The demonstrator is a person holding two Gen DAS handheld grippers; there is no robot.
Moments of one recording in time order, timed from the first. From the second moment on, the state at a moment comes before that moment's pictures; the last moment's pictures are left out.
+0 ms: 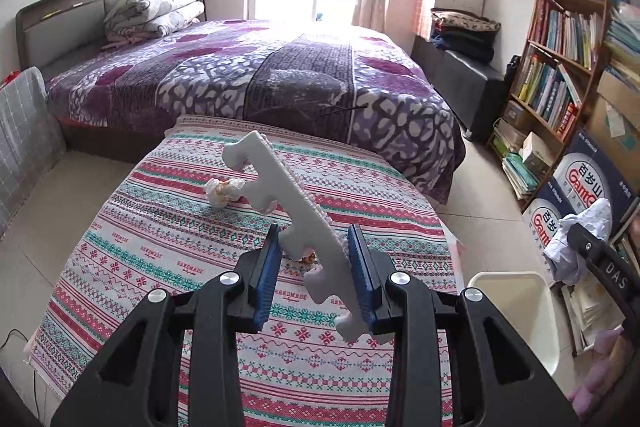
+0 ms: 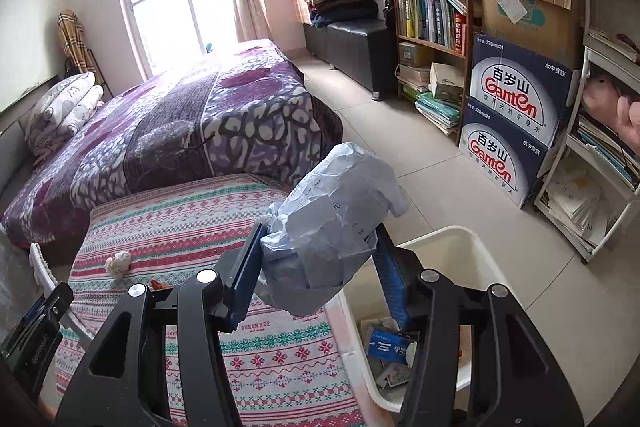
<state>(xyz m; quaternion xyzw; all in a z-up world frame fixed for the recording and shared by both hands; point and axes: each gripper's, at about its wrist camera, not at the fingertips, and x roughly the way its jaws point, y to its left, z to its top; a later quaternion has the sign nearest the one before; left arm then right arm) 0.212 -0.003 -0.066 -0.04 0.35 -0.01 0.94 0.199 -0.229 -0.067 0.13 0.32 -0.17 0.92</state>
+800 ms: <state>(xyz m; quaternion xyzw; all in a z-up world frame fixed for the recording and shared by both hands) 0.195 -0.122 -0.095 0.02 0.38 -0.14 0.91 0.161 -0.345 -0.077 0.21 0.33 -0.30 0.87</state>
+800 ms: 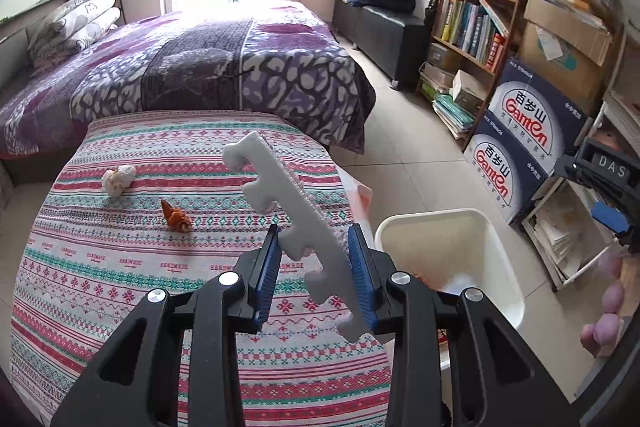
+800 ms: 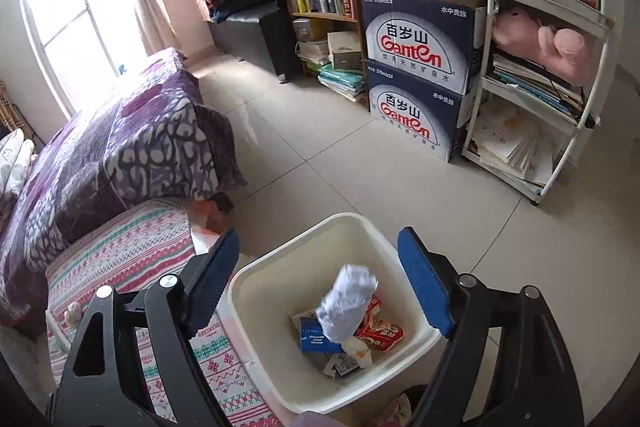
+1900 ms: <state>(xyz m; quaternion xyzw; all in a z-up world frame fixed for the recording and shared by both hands) 0.167 -0.229 -0.128 0.04 0.44 -0.28 0.85 0.117 -0.430 -0.079 0.29 0.32 -0.35 0.83</state>
